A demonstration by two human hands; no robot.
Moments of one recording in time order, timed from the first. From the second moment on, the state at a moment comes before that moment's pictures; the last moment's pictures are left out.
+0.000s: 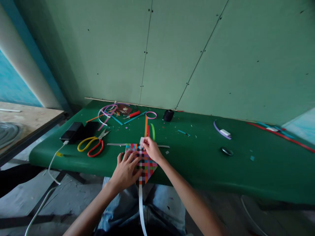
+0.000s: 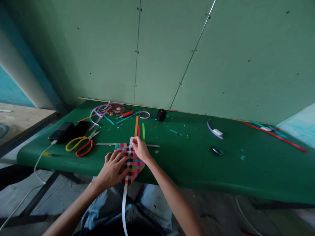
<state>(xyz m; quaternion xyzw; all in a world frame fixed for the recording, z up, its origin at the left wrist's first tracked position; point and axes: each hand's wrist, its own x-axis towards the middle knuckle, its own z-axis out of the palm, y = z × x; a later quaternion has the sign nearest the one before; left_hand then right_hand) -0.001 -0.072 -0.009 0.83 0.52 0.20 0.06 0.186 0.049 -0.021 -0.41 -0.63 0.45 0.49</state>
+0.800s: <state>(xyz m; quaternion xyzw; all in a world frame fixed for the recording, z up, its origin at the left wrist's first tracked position) -0.003 -0.071 -0.016 0.83 0.50 0.23 0.02 0.187 0.063 -0.017 -0.46 -0.75 0.31 0.35</state>
